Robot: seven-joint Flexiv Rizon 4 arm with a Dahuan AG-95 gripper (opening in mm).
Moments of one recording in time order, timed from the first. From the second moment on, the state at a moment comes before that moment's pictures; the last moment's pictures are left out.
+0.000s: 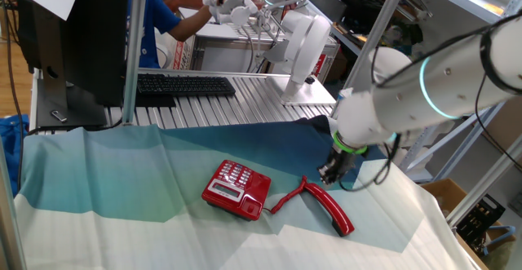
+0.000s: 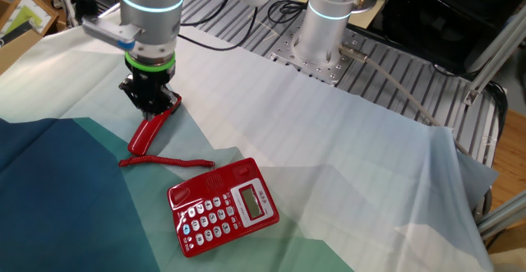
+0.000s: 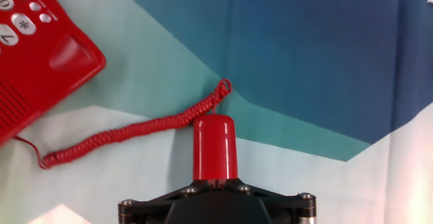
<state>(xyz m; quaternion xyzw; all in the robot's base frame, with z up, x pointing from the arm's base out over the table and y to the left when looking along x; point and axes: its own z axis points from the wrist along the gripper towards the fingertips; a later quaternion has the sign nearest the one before) 0.543 -0.206 0.065 -0.10 0.99 -0.06 0.05</state>
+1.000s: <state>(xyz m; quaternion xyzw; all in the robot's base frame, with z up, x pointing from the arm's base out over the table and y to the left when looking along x) 0.541 -0.206 0.061 -0.02 1.00 -0.04 0.04</state>
